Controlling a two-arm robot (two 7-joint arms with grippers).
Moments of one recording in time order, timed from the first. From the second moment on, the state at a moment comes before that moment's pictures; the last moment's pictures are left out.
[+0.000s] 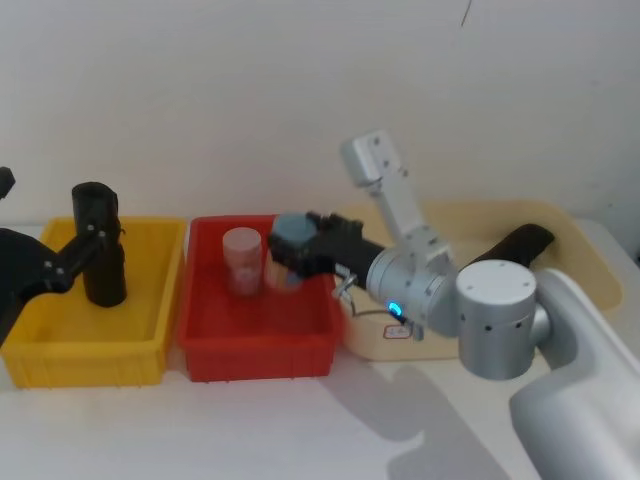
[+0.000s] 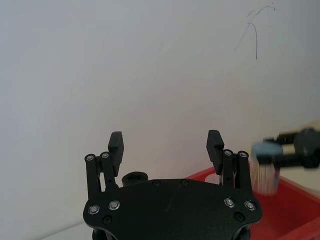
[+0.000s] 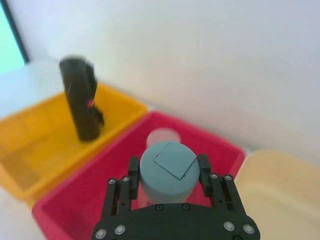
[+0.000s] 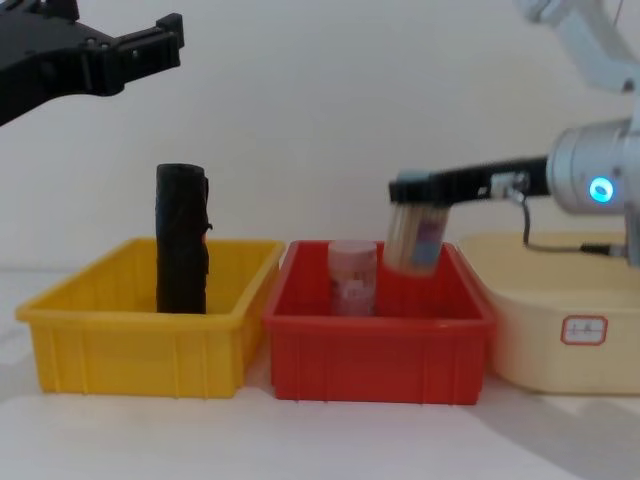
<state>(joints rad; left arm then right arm) -0.10 0.41 0.25 -1.86 -0.22 -0.16 -0.07 0.50 0.16 -0.33 -1.42 0.15 0.43 0.33</state>
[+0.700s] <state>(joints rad) -0.10 0.41 0.25 -1.86 -0.22 -0.16 -0.07 0.52 0.20 -0.22 -1.46 0.14 0.39 0.22</state>
